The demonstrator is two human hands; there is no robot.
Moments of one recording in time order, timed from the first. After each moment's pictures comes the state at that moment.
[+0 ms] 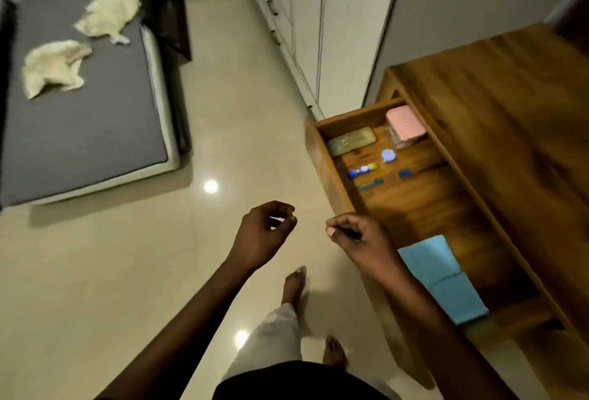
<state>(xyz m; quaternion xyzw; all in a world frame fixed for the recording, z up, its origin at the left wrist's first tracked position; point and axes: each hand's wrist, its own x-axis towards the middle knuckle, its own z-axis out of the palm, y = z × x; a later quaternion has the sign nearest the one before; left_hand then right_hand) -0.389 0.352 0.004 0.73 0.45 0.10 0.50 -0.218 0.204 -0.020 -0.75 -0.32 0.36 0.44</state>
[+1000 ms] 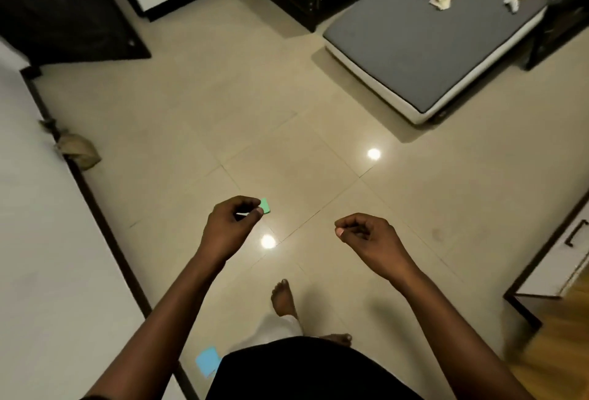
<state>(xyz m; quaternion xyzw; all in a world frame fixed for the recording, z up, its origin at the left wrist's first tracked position) -0.828 0.082 -0.004 0.24 0.82 0.37 0.36 -0.567 0.224 -0.015 -0.49 -0.66 0.56 0.07</state>
